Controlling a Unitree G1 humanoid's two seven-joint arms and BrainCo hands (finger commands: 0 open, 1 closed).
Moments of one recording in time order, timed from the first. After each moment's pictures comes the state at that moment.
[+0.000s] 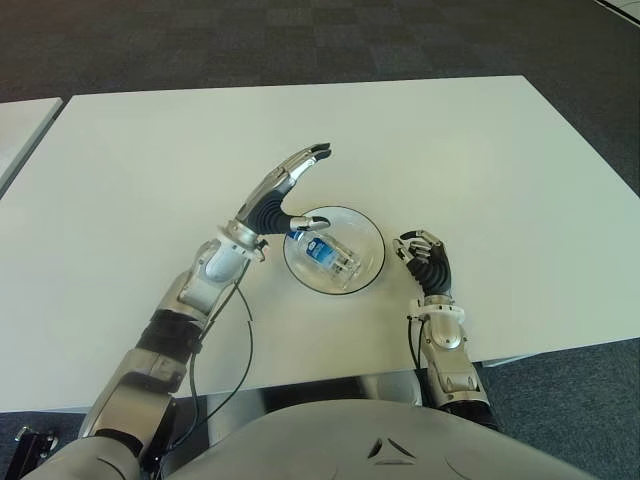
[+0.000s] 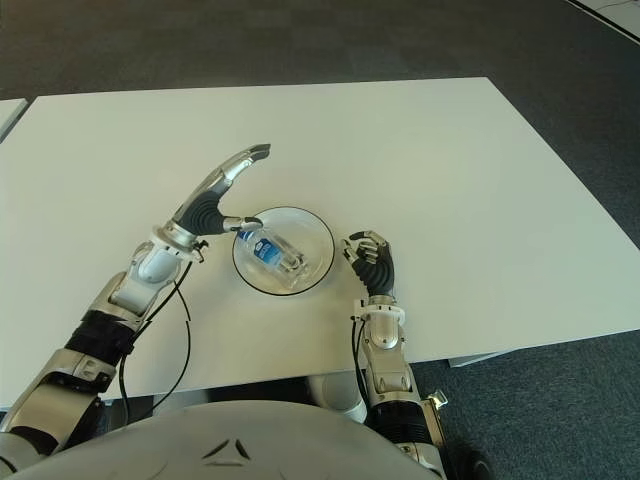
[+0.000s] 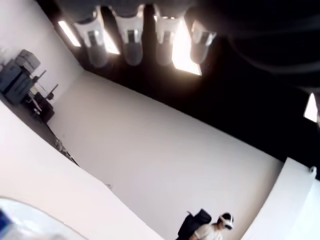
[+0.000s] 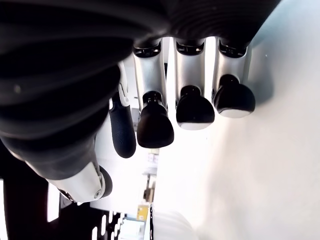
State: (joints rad) left arm -0.18 0.36 -0.21 0.43 0.31 -0.82 0.09; right arm 0.16 0.02 0.02 0.18 -0.17 -0.25 -0.18
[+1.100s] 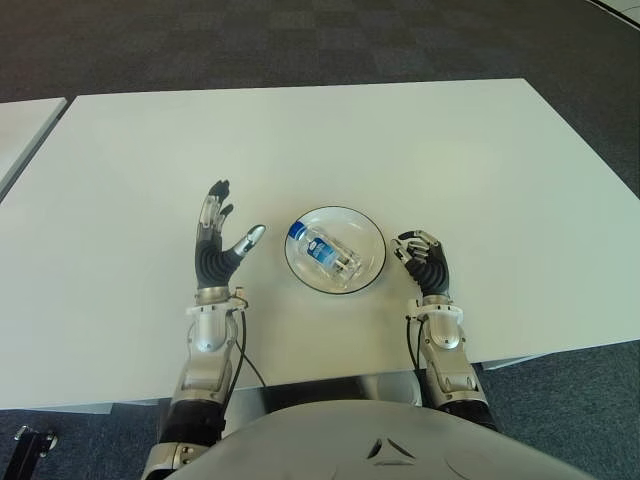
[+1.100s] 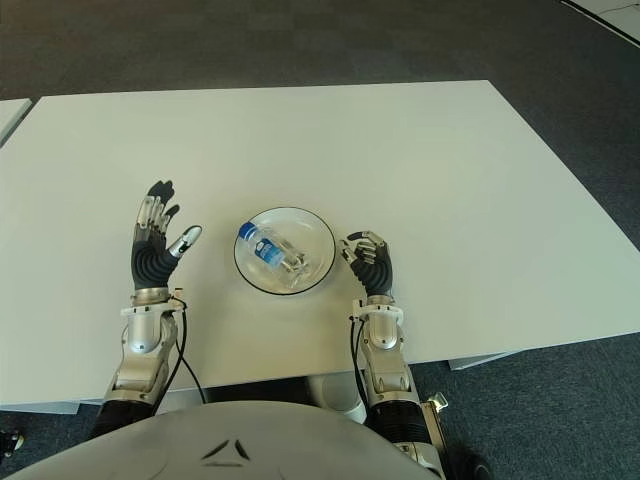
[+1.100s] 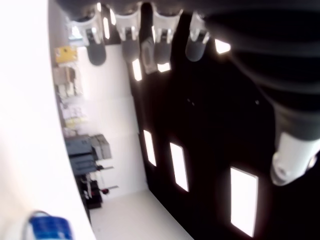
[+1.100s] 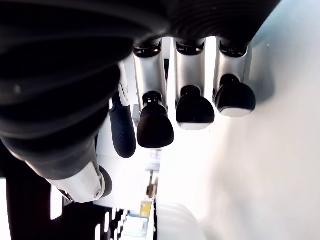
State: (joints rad) left arm 0.22 0.04 0.01 0.17 0.10 -0.62 0.23; right arm 0.16 0.02 0.02 0.19 -0.16 -0.27 -0.17
